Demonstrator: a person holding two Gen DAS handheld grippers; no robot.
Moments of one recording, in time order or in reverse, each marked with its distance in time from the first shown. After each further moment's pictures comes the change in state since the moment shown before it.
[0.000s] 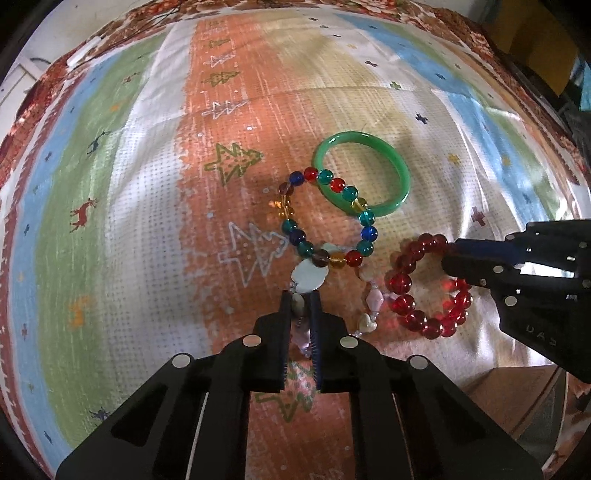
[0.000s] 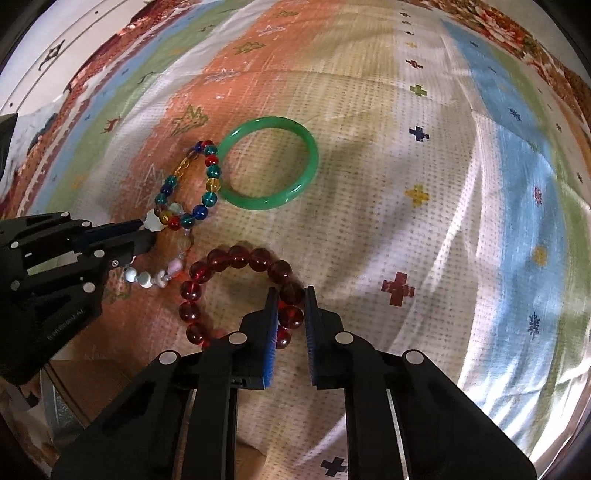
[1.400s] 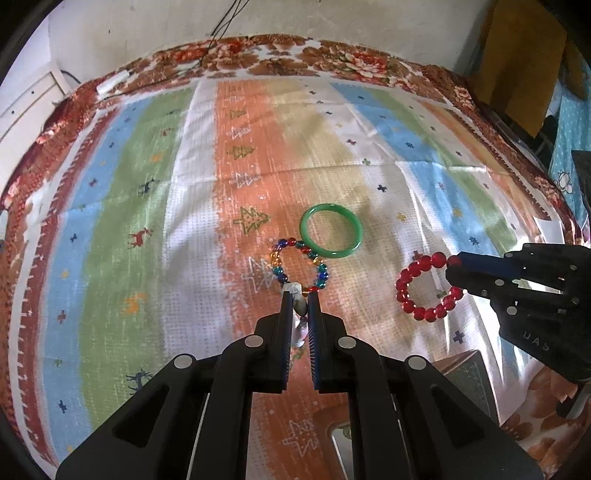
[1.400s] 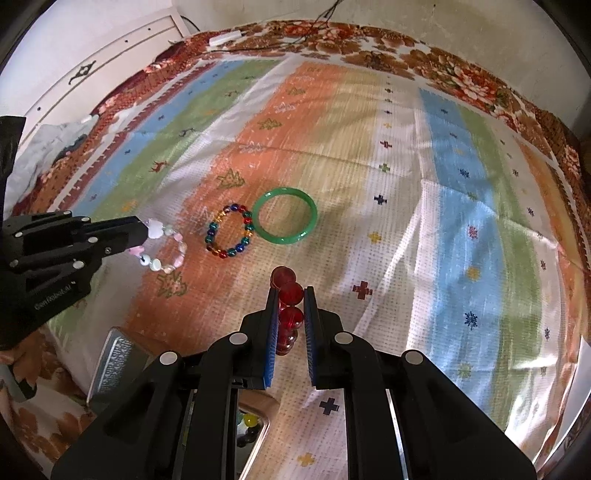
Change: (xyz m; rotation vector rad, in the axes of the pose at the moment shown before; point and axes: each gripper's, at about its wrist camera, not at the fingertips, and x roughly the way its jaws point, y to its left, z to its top) left arm -0.098 -0.007 -0.021 -0.038 -0.224 -0.021; right arm -0.096 0.024 -0.033 -0.048 -0.231 -0.053
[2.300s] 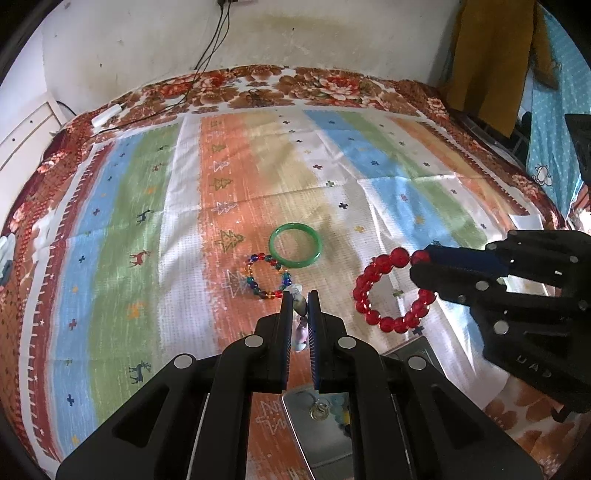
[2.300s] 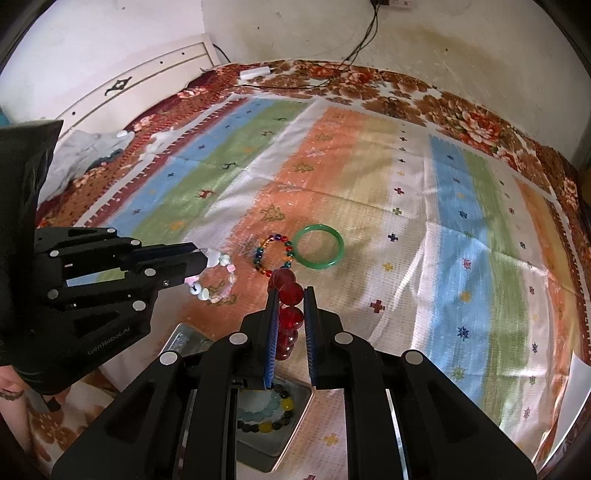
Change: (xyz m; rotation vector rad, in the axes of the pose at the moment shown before) left arm -0.049 -0.036 -0.015 0.062 -0.095 -0.015; right arm -0.062 0.031 -0.010 -0.066 -0.137 0.035
